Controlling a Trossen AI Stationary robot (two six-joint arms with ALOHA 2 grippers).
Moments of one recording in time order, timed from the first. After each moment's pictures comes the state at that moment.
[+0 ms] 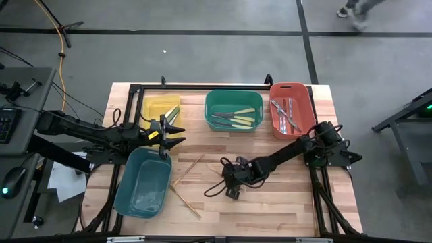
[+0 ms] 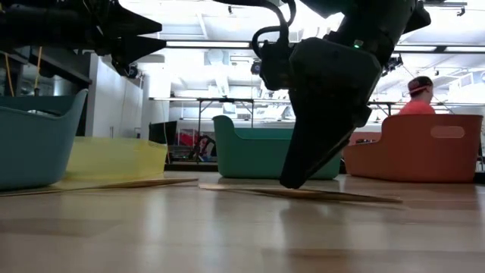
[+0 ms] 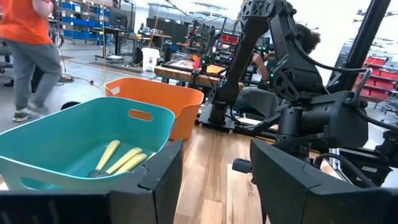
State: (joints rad) left arm -0.11 0.75 0.19 0.60 -0.25 -0.17; right arm 0.37 1.94 1.16 -0.30 0.18 0.65
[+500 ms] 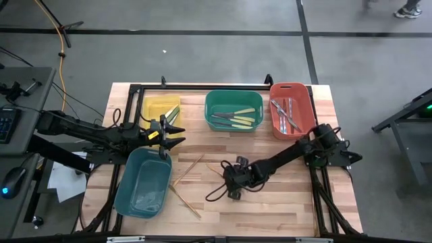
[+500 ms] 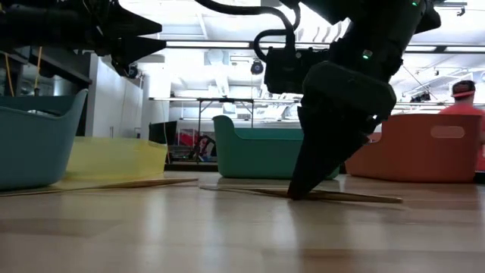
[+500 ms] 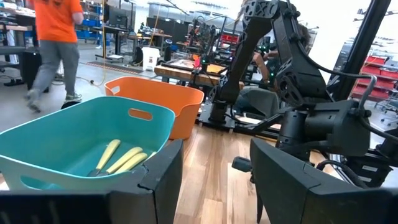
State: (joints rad) left arm -0.11 0.75 0.19 0.60 -0.25 -0.17; right arm 0.40 1.98 1.17 -0.33 0.24 0.60
